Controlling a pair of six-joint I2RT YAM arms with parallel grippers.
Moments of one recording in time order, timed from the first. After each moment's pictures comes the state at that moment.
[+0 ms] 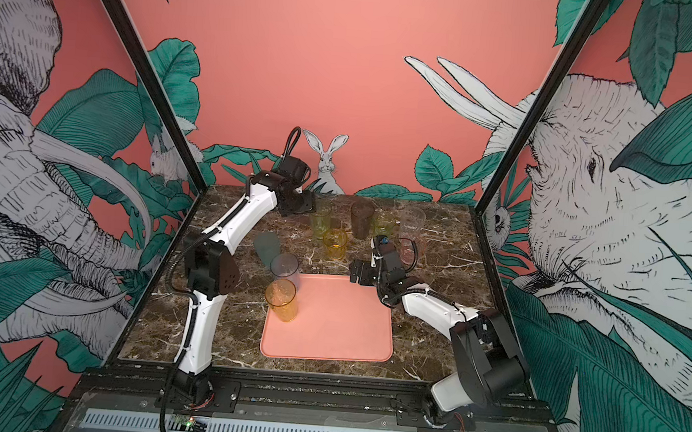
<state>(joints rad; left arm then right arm) -0.42 2.27 2.31 -1.04 -0.01 -0.52 0.52 1.49 0.80 0.00 -0.03 0.44</state>
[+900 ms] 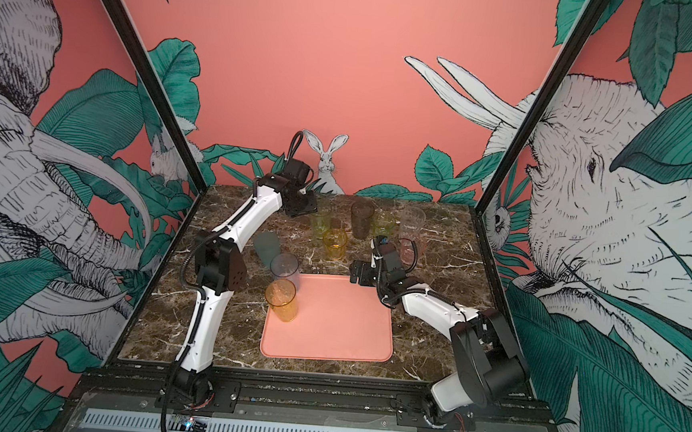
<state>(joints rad) -0.41 2.38 2.39 -0.99 0.04 -0.57 0.52 1.49 0.80 -0.01 -0.03 0.44</state>
